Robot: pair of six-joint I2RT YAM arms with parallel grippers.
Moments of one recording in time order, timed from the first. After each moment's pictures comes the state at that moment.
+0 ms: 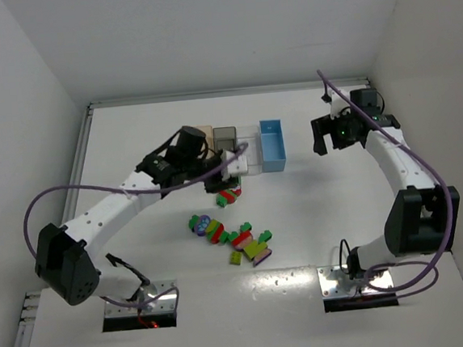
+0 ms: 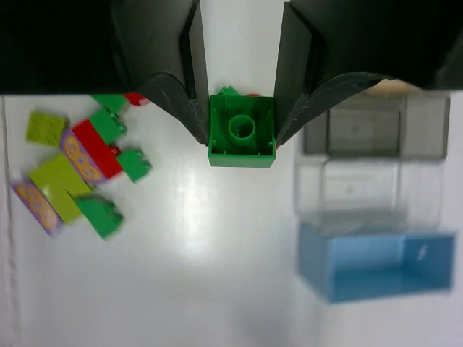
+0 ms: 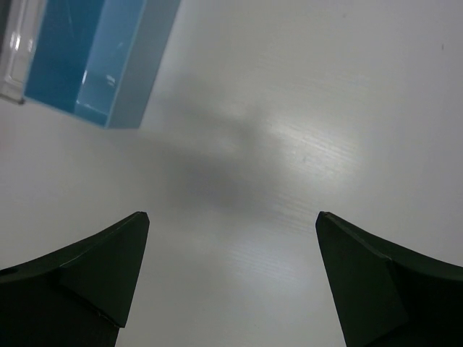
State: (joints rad) left arm -0.67 1.36 1.12 -0.53 0.61 0.81; right arm -0.06 1.46 1.12 -0.57 -0.25 -0.28
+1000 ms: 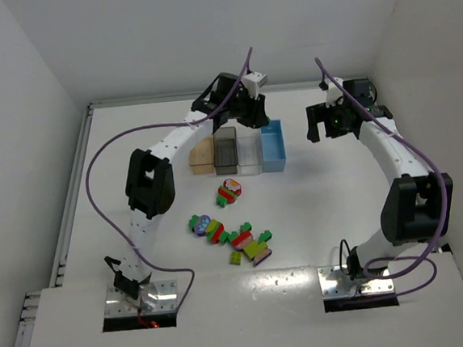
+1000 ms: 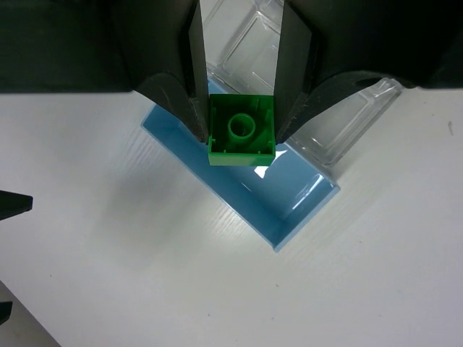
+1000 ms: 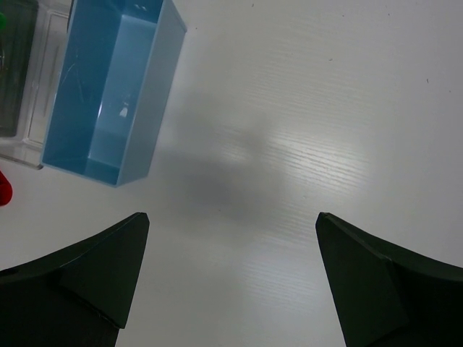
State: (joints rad) left arm -0.55 2.25 2.07 -0.36 0.43 -0.08; right arm -0.02 1.56 1.25 -0.51 -0.21 -0.16
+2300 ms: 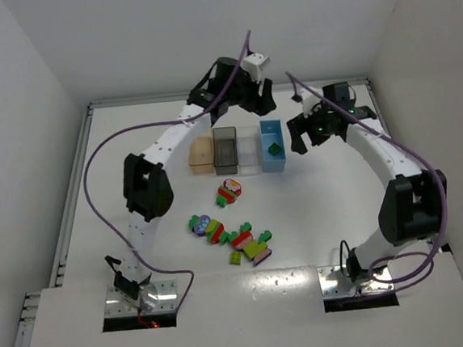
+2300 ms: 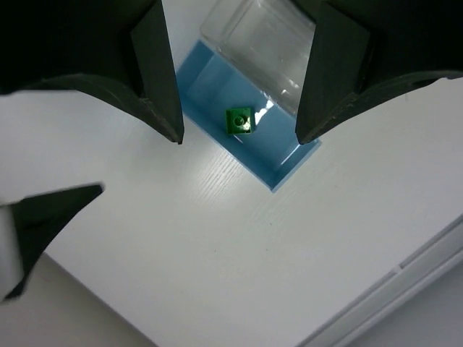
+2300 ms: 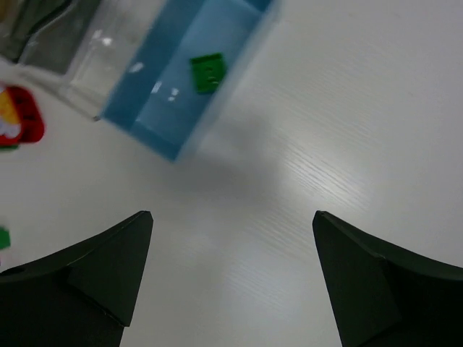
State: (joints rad) left arm -0.58 2.29 2.25 -0.39 0.37 -0.07; right arm 0.06 1.57 1.25 -0.55 -0.30 -0.30
